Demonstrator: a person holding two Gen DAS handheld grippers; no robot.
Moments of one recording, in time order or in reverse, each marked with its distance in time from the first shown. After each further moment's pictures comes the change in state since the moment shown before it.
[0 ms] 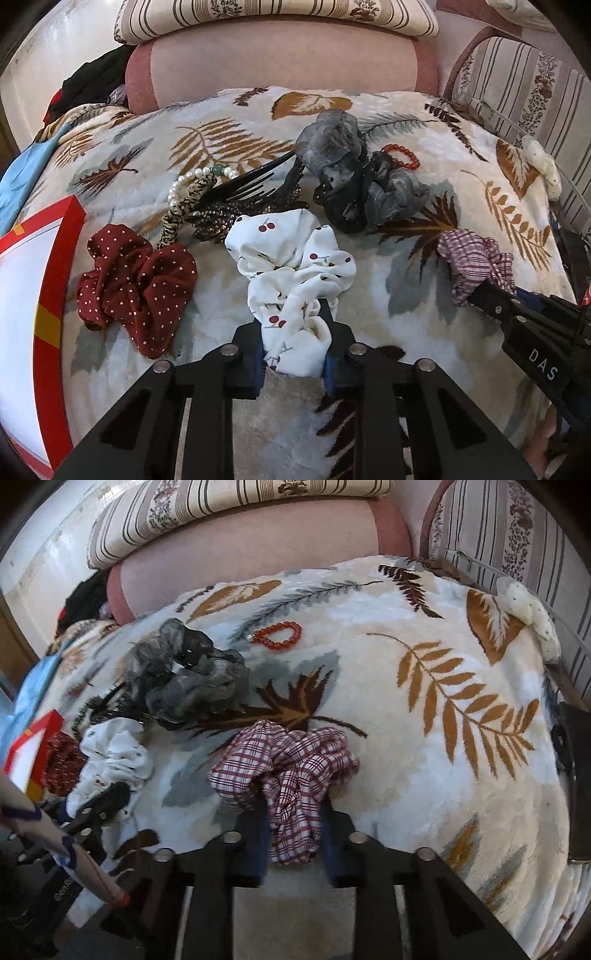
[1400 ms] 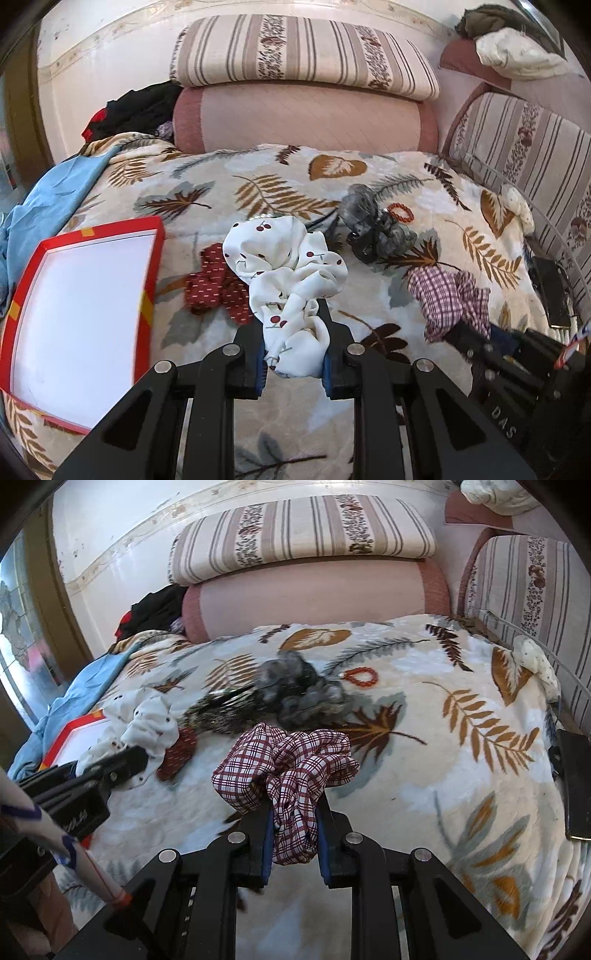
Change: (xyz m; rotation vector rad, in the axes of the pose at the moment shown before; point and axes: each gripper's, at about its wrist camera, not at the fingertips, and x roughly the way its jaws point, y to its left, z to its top) left arm -0.103 0.046 -0.027 -0.064 -0.192 0.024; right arm -0.072 0.069 -0.044 -0.126 -0.178 0.105
